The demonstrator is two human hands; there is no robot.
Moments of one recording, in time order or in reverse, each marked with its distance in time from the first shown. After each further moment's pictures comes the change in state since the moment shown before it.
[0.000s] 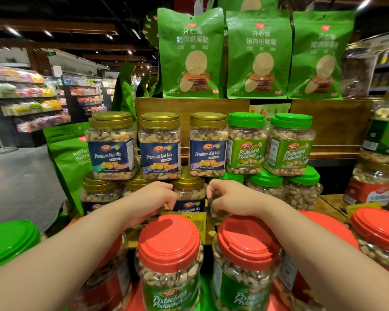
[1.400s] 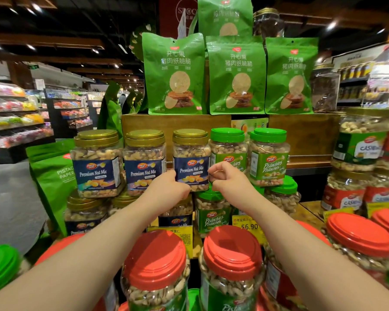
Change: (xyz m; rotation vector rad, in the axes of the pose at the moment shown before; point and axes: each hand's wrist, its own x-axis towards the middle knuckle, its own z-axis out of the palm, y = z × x) left_hand 0.009 0.063 0.039 0.328 0.284 0.153; right_hand -0.010 -0.009 -0.031 0.331 0.453 0.001
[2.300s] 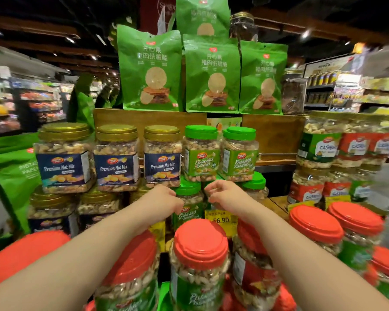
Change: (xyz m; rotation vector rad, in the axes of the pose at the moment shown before) left_hand -0.017 0.006 0.041 -0.046 -0.242 0.012; right_hand -0.017 0.051 -0.043 -0.110 -0.027 0.248
